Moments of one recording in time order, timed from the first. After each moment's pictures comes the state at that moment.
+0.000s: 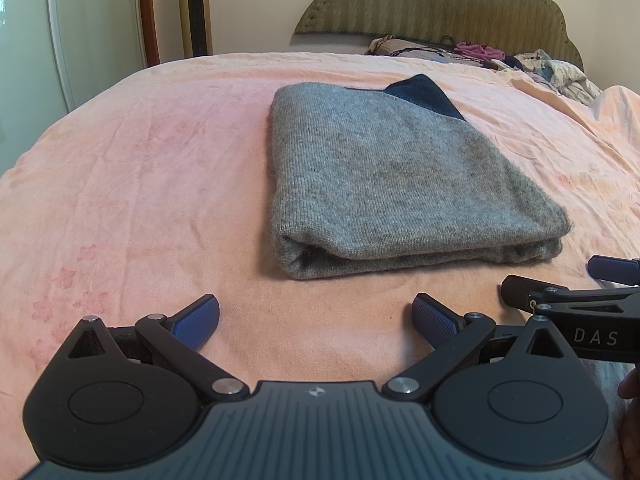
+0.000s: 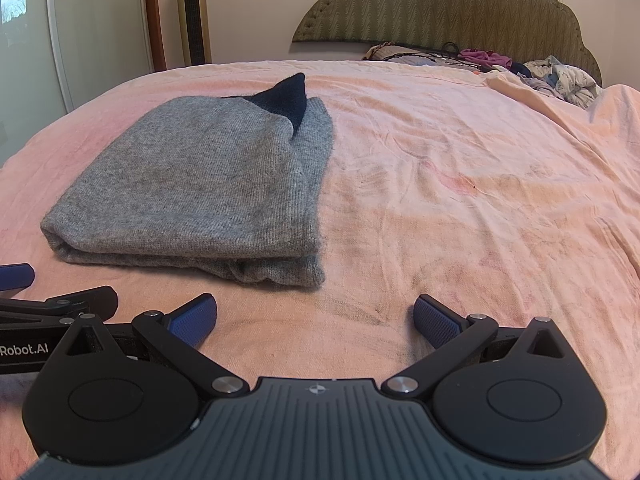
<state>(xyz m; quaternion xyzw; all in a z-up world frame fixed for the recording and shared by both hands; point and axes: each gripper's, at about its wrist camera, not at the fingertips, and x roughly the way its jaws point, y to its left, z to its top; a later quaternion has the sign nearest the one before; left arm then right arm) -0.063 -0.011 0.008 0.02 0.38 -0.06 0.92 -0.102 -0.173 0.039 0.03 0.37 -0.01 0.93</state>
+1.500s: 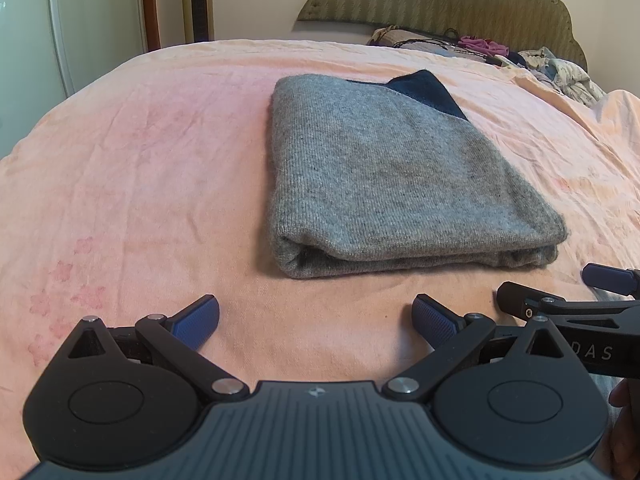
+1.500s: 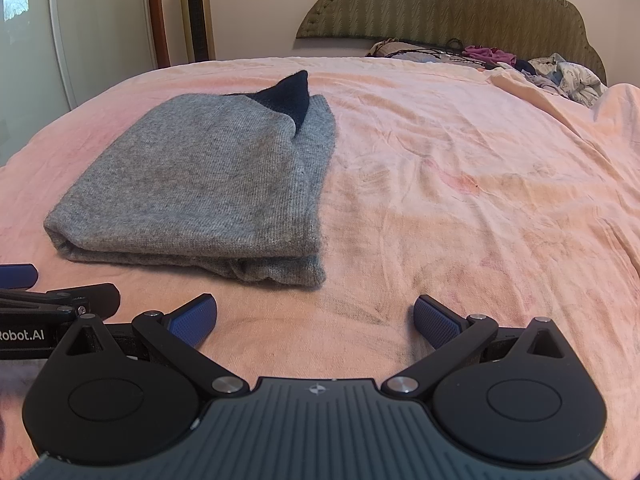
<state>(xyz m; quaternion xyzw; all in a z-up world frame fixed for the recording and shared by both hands) -0.058 -0.010 0.013 0.01 0.40 -0.06 0.92 -0.101 -0.171 0.041 0.03 0.37 -0.01 0.93</state>
